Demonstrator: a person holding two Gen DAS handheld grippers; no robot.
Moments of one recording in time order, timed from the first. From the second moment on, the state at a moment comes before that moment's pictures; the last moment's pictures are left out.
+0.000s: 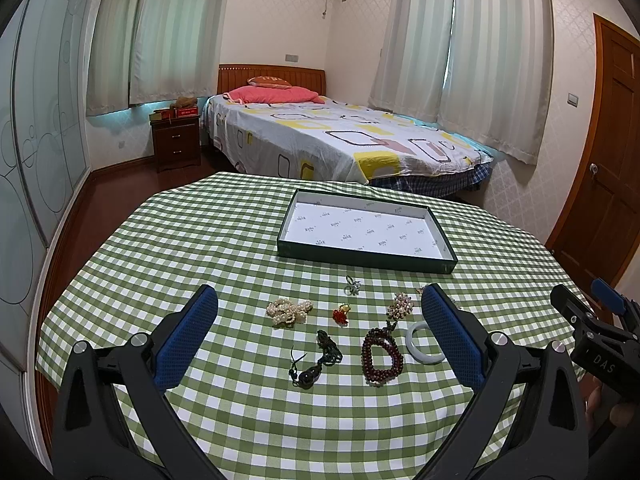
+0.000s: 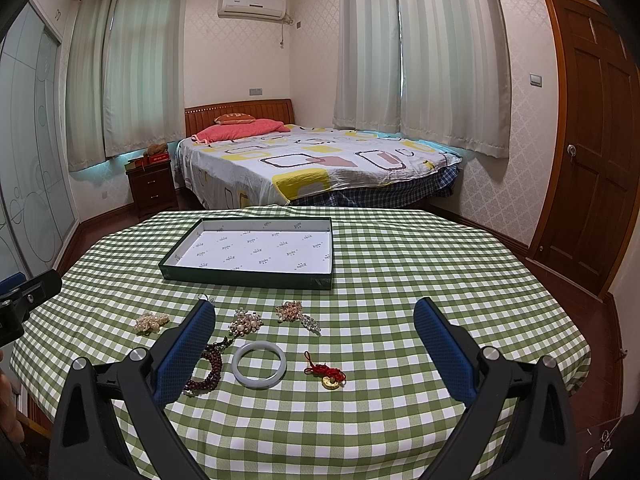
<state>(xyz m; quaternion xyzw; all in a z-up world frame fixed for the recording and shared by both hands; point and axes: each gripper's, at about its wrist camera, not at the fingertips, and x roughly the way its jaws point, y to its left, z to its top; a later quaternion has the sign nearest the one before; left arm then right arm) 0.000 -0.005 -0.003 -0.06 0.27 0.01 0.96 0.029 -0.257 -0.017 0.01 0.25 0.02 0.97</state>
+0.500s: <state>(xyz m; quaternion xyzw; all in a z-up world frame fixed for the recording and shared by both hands) 0.009 0.011 -0.012 -0.04 0.25 0.03 0.97 0.038 -0.266 -0.028 0.02 0.25 0.02 0.97</state>
